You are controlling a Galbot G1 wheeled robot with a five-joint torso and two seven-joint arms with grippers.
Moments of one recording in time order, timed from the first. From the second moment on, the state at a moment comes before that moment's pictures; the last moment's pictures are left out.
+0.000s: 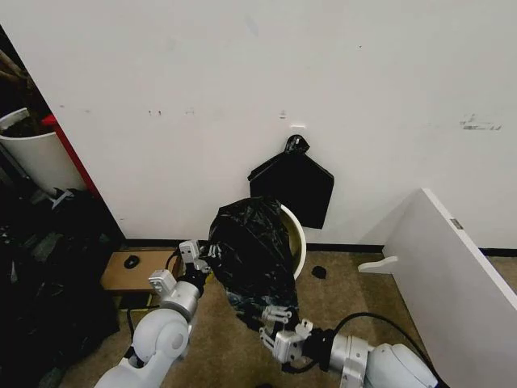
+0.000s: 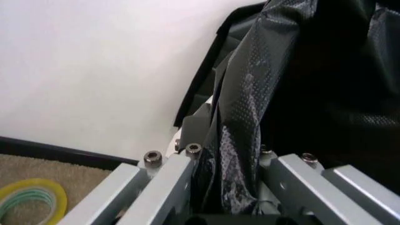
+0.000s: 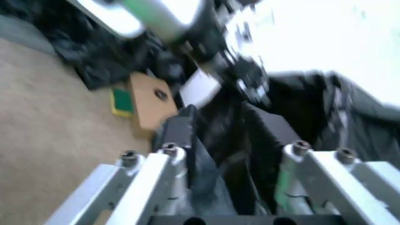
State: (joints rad) left arm 1.31 -1.18 -0.27 -2.01 -0.76 0.11 -0.18; right arm -1.46 0.94 0.16 2.21 -0.34 0.11 -0.39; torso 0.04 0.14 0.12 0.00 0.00
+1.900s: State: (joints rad) left arm 1.36 -1.09 -0.32 -2.16 -0.94 0.34 -0.34; right arm -1.44 0.99 0.36 1.94 -0.74 0.42 -0.35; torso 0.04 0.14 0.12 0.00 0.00
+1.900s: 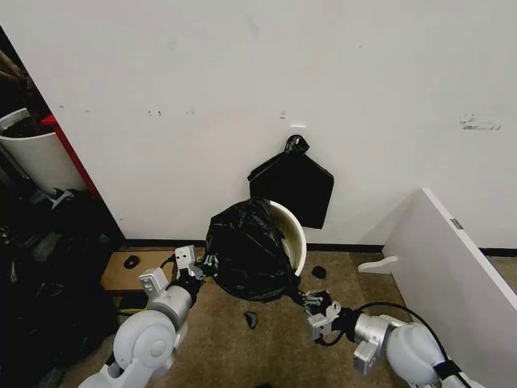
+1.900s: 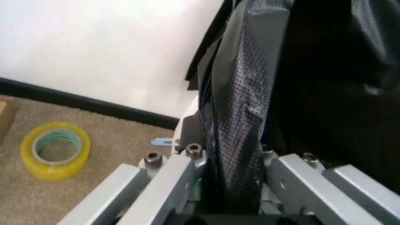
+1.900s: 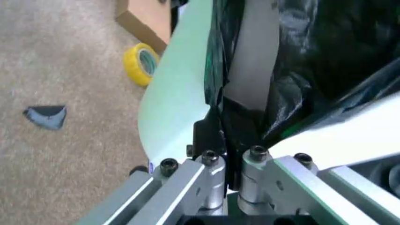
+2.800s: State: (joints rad) left arm 1.44 -1.10 -0.31 -2.21 -0.87 0.41 -0.32; right arm -1.39 1.03 0.30 1.72 -0.49 0.38 -0.14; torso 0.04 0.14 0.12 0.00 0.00
